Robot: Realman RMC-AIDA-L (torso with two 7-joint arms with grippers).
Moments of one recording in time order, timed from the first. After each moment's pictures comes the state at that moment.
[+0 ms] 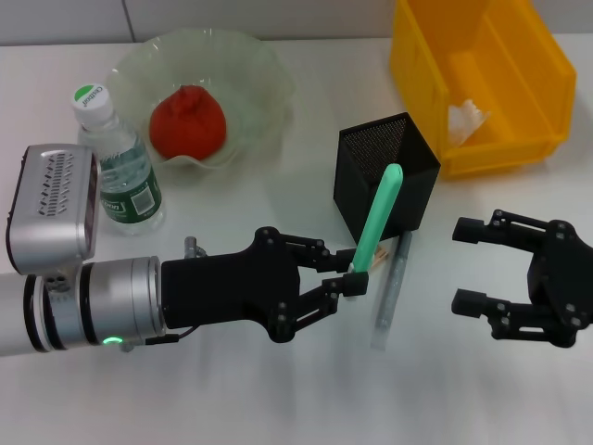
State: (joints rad) left arm -0.56 -2.08 1.27 0.23 1.39 1.59 -0.92; right arm 0.38 1.98 -0.81 -0.40 -1.73 -1.90 0.99
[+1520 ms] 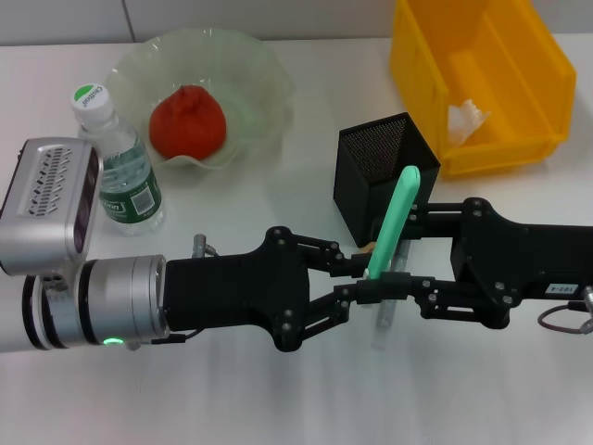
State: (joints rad) left arm -0.58 -2.08 1.29 0.22 1.38 1.67 -0.90; right arm 0.54 2.02 -0.82 -0.35 -1.77 -1.91 1.06
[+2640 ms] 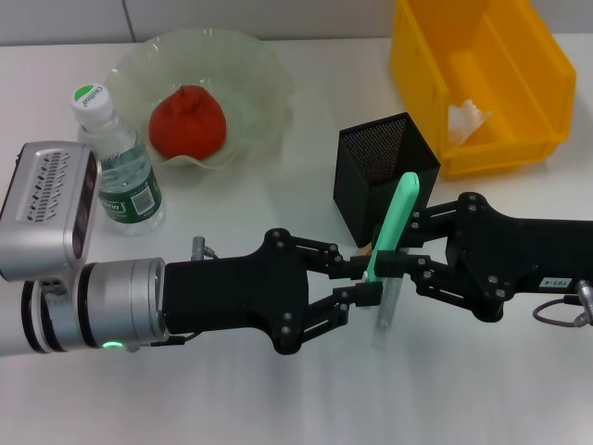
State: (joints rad) left arm -0.58 -2.08 1.29 0.22 1.37 1.67 -0.88; right arm 0.55 2.02 -0.82 -0.35 -1.77 -1.89 1.06
